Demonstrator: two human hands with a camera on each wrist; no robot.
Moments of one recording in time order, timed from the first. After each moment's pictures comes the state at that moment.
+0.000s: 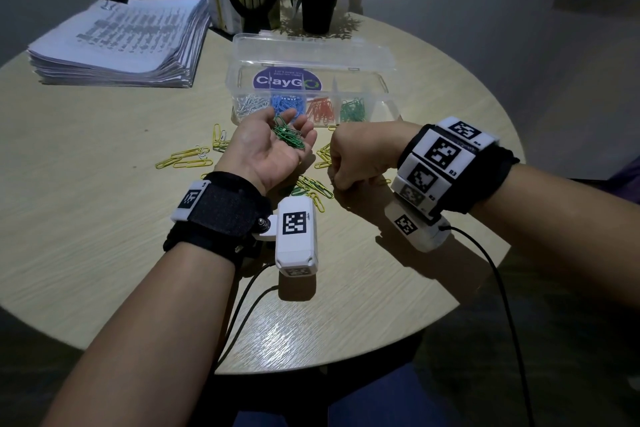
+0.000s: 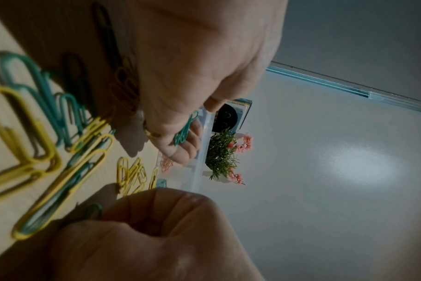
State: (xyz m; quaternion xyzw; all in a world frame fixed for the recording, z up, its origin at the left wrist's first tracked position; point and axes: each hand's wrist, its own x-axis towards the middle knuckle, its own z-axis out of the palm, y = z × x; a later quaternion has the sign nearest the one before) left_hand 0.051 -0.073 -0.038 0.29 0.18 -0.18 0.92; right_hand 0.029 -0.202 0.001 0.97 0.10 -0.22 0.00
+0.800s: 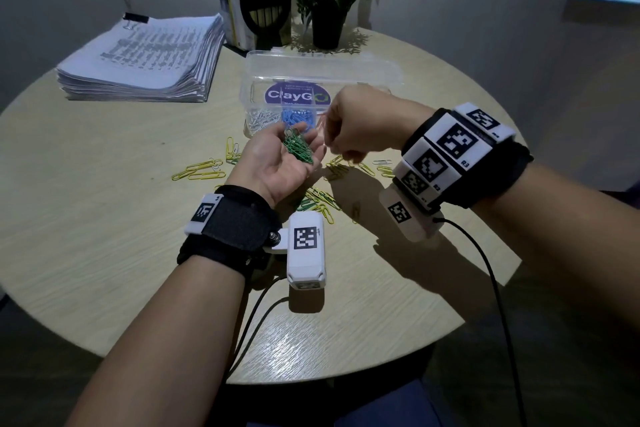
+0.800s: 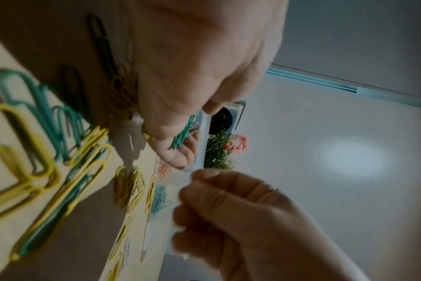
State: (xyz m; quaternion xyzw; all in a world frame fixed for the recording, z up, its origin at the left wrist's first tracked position) left_hand 0.048 -0.071 -0.034 0.31 0.18 -0.20 0.91; right_hand 0.039 -0.196 0.033 0.98 0.10 -0.11 -0.16
